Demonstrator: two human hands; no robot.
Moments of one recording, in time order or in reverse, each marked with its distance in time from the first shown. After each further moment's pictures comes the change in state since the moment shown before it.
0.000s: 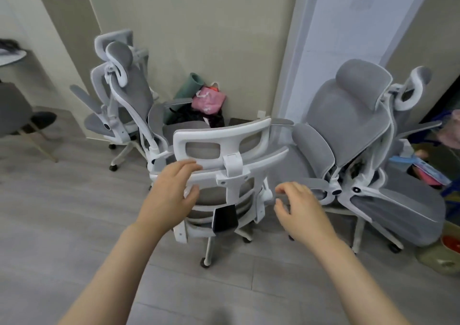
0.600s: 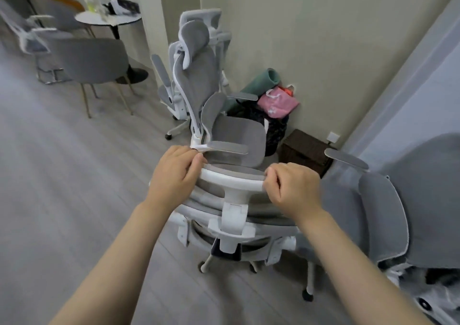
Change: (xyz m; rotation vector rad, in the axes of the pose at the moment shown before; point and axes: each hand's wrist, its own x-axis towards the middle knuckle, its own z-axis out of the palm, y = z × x) left_hand 0.146 -0.030 0.057 0.107 0.356 -0.348; right_hand 0.279 0.023 0.032 0.045 0.163 -0.690
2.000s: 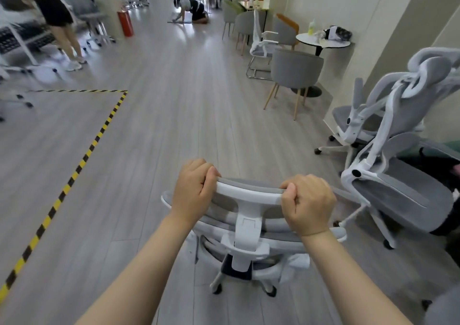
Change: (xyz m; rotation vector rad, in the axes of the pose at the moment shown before) left_hand -0.388 -0.055 -0.284 0.189 0.583 -0.519; right_hand -0.123 -0.394 0.041 0.554 0.203 -0.502
